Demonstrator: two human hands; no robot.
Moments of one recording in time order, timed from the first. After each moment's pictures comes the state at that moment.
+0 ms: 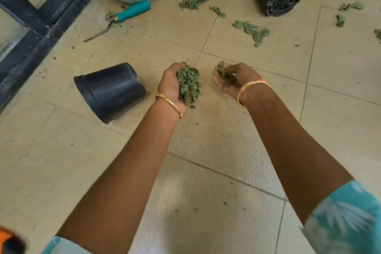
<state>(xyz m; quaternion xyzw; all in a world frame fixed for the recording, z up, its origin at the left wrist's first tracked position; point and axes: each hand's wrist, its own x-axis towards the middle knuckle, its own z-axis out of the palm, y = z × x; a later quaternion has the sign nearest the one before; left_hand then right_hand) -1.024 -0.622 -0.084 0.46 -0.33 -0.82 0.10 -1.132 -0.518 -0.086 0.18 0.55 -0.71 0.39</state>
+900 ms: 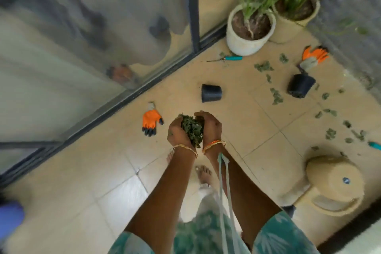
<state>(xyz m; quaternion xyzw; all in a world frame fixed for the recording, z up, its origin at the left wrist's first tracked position) -0.792 -0.516 0.443 0.66 0.09 -0.60 0.45 -0.846 -0.505 0.448 0.07 0.65 -0.52 0.55</state>
